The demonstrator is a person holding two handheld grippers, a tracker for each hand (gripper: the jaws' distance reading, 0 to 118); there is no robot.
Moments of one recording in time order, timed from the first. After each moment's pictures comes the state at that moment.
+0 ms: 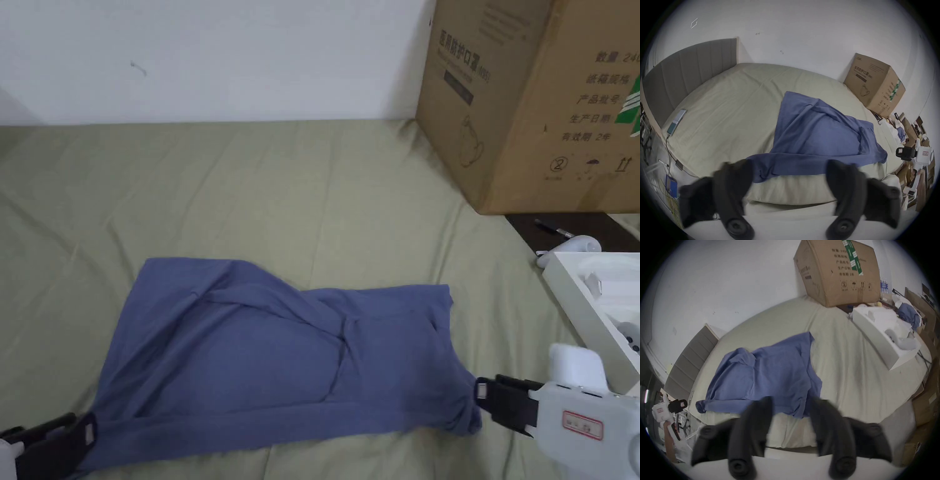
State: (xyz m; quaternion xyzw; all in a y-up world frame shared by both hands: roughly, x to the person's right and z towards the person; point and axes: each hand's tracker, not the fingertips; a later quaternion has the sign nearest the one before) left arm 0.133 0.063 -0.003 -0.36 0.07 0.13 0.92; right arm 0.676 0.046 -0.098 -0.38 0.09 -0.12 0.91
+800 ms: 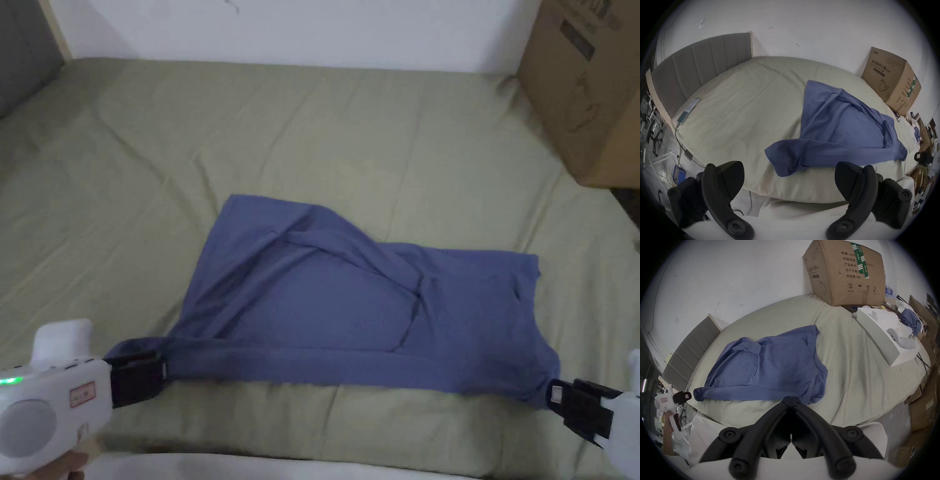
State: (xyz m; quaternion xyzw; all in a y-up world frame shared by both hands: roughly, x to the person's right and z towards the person) left arm 0.090 -0.007 -0.011 -0.41 0.15 0.14 0.89; right arm 0.640 0.030 -0.086 -0.42 0.12 -0.09 0.90
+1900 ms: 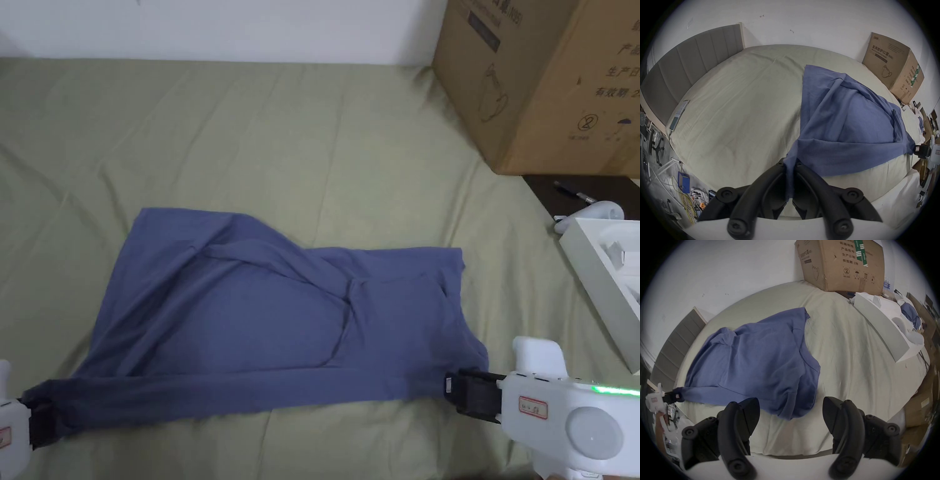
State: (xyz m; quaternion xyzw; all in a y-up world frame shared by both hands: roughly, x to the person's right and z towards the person) left arm 0.101 -0.012 -0.054 -0.46 0.13 0.10 0.87; right arm 0.649 -0.024 -0.142 -0.47 0.07 -0.06 0.88
